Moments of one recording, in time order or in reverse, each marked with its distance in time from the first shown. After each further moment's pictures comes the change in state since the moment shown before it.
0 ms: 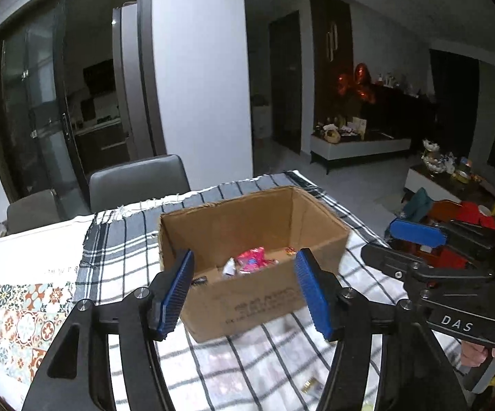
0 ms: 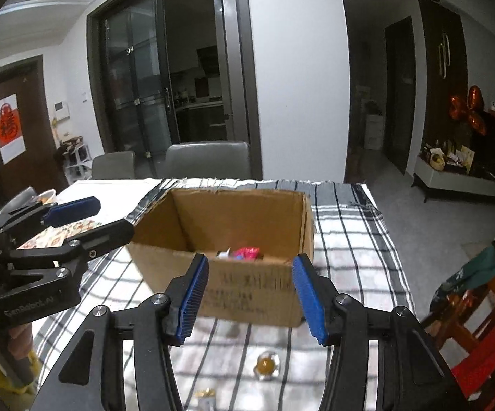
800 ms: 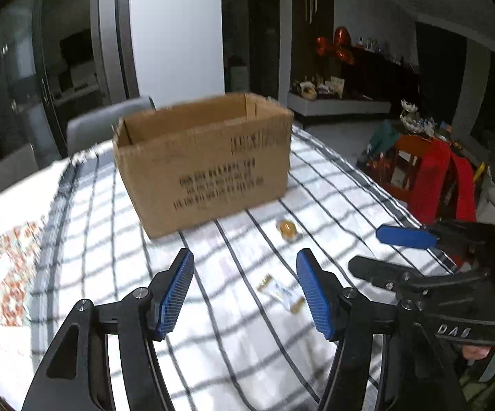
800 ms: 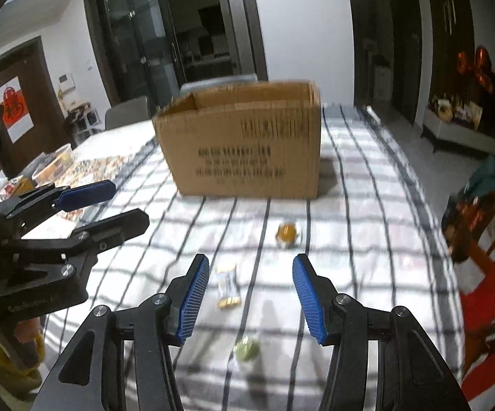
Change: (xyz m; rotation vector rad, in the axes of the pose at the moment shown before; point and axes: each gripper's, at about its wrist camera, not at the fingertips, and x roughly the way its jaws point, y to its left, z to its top) left arm -0.021 -0.046 -0.106 0.006 0.187 -0.093; right arm -0.029 0.008 -0.129 0.050 0.226 0.050
